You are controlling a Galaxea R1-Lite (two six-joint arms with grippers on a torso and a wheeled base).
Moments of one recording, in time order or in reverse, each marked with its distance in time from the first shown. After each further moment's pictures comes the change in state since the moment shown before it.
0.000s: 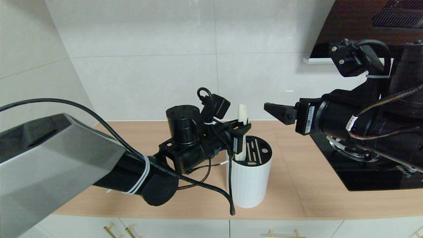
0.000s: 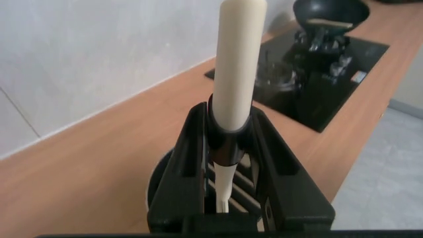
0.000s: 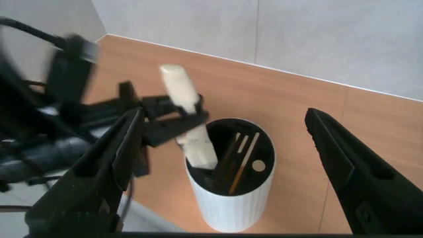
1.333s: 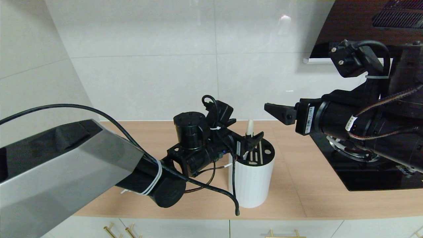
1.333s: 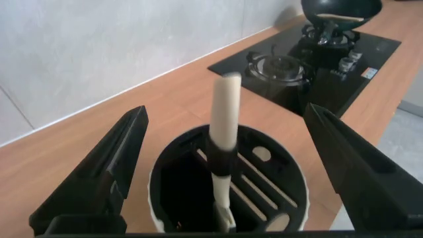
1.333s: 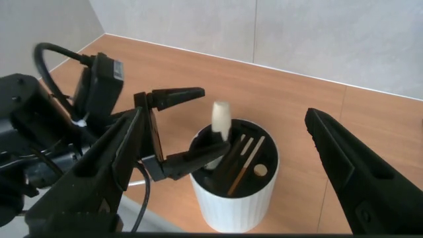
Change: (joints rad) left arm -0.001 0.065 -0.016 -0.060 0.026 -0.008; right arm 0.000 0.001 0.002 0.000 -0.001 0.000
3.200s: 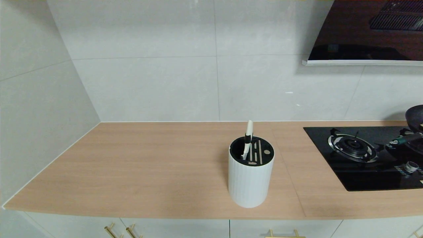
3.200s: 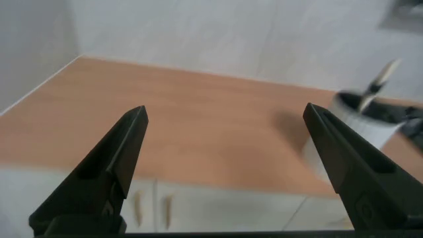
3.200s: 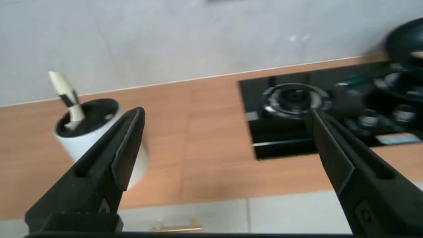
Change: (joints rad) left arm 0.580 -1.980 0.845 1.083 0.254 -0.113; right arm -0.544 -1.200 0.608 0.423 -0.005 -0.013
